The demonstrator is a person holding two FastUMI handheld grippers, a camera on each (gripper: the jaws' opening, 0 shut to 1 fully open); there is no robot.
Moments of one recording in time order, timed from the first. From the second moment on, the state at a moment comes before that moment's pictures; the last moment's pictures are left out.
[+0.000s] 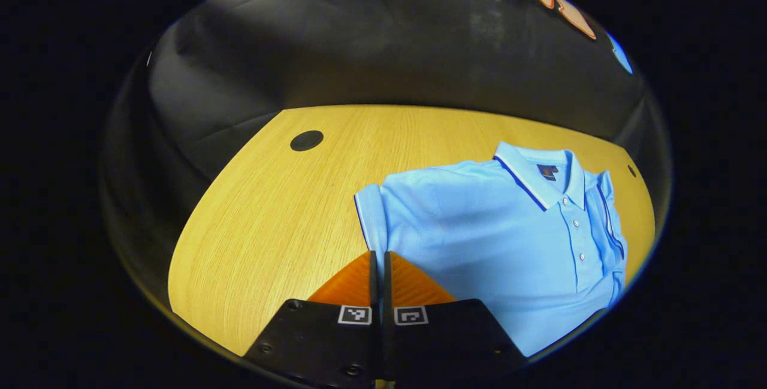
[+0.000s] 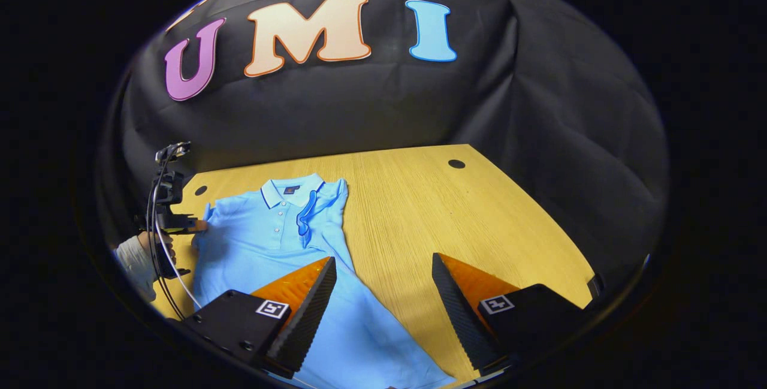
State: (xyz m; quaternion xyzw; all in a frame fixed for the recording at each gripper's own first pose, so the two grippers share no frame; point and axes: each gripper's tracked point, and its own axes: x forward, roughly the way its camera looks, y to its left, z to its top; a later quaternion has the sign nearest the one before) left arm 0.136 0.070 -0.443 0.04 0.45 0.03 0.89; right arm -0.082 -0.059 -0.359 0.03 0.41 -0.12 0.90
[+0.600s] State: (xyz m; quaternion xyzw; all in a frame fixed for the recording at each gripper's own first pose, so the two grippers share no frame) left arm 0.155 -0.035 -0.398 0.08 0.42 -0.03 0.91; right arm -0.070 -0.097 -0.370 0.07 0.41 -0.10 0.90
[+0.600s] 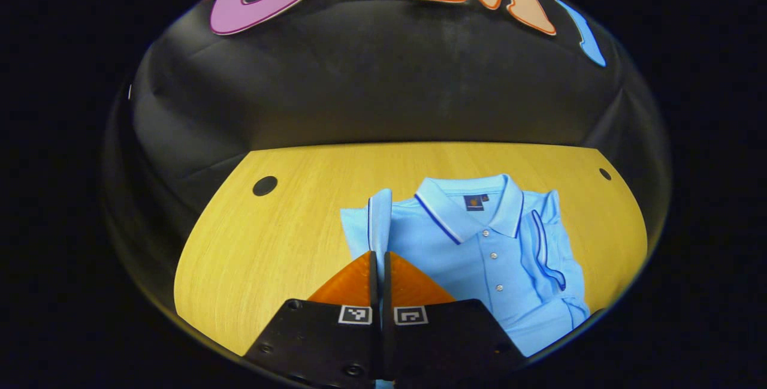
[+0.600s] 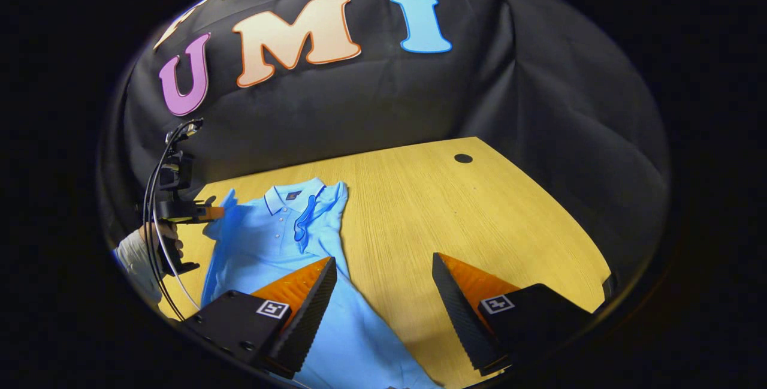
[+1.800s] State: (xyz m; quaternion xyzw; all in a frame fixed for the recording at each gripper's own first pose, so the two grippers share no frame) left arm 0.040 -0.077 -0.267 0.03 0.28 -0.03 0.96; right arm -0.055 -0.101 -0.347 0.09 0.37 0.06 0.92
